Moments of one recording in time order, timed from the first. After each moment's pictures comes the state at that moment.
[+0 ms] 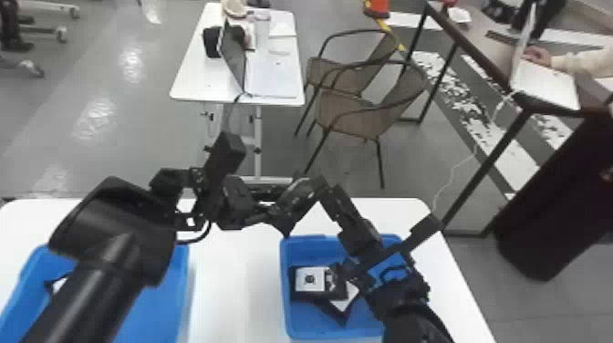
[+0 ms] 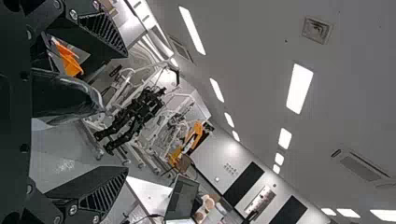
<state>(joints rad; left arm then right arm) -0.38 0.03 -0.30 -1.25 -0.20 0.25 -1.00 0.01 -0.01 -0.01 -1.33 -0.81 0.00 0.66</state>
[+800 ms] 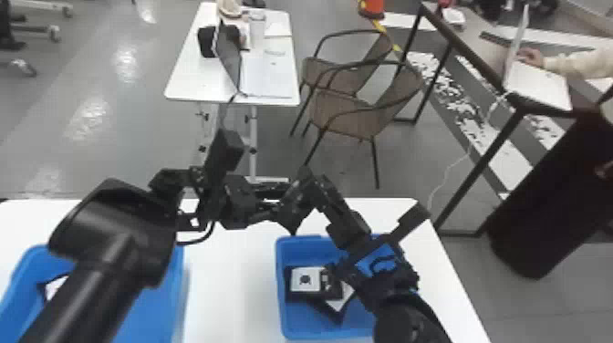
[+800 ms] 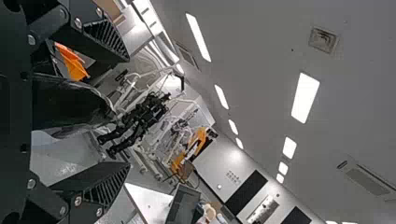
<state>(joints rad) -0.39 0.03 -0.33 -1.26 -0.12 0.25 -0.99 -0.02 -0.02 0.02 -1.34 -0.79 0.01 0.65</state>
